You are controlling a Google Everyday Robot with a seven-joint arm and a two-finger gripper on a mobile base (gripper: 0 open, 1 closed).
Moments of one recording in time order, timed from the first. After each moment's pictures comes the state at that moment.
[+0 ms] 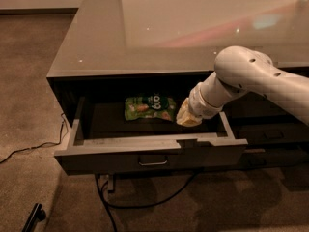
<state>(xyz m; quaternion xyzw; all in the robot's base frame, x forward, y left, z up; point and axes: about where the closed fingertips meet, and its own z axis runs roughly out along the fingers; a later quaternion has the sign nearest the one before) 0.562 -0.105 0.720 -0.67 0.70 0.09 0.22</state>
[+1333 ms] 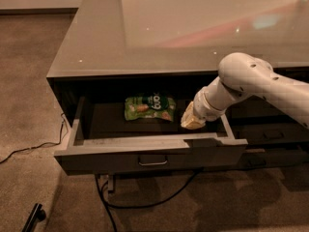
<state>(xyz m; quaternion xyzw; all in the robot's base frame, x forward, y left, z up) 0.575 -0.123 0.692 -0.66 0.71 0.10 0.21</state>
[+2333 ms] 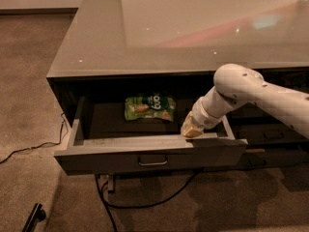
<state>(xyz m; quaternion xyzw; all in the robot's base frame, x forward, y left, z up) 0.571 -0.126 0.647 -0.65 0.72 0.13 0.18</state>
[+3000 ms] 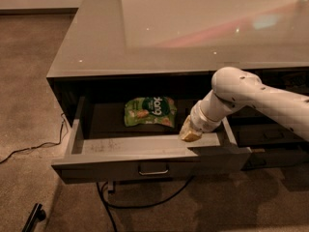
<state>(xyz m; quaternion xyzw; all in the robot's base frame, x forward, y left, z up) 0.556 -0.120 0.643 -0.65 0.72 0.14 0.17</state>
